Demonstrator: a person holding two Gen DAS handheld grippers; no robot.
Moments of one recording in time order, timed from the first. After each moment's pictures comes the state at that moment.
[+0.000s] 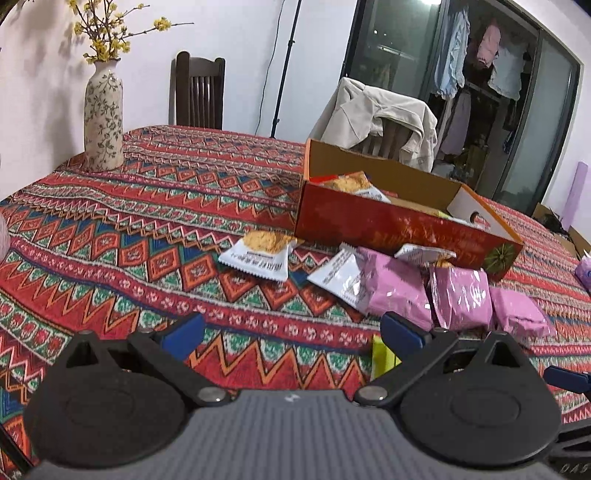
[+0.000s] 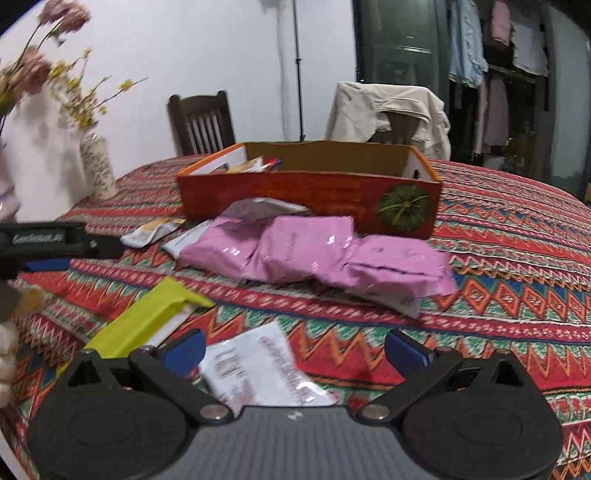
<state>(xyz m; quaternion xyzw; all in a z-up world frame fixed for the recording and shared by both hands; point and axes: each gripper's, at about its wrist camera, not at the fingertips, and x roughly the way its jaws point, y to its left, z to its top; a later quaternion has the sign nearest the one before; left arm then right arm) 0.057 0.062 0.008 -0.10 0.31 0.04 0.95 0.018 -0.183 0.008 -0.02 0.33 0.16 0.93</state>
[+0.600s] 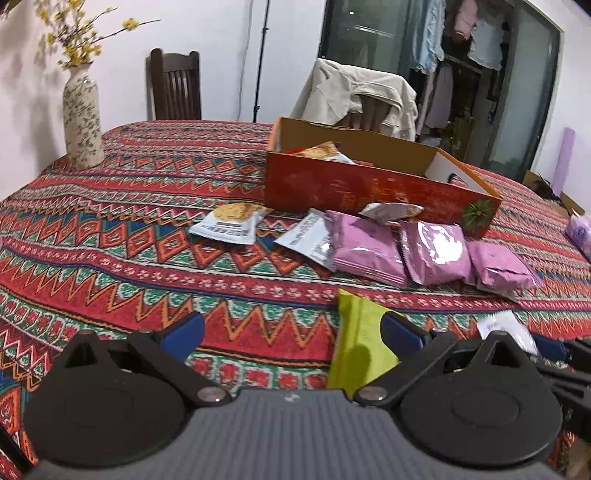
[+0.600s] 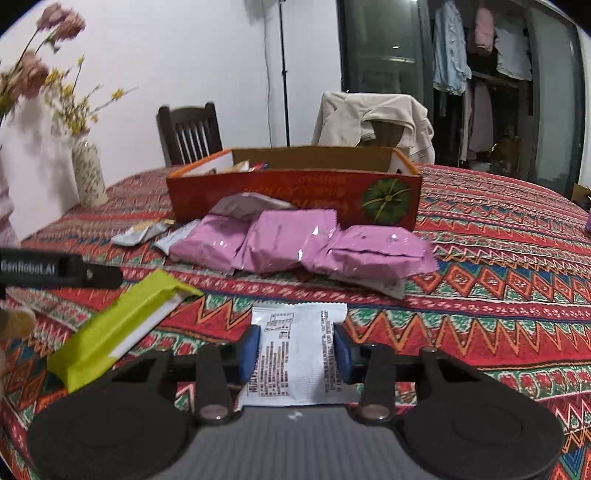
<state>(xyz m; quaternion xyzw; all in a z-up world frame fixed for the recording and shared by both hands) 0.040 0.026 0.002 -0.06 0.33 0.01 0.94 0.002 -0.195 -0.001 0.00 0.30 0.13 0.95</state>
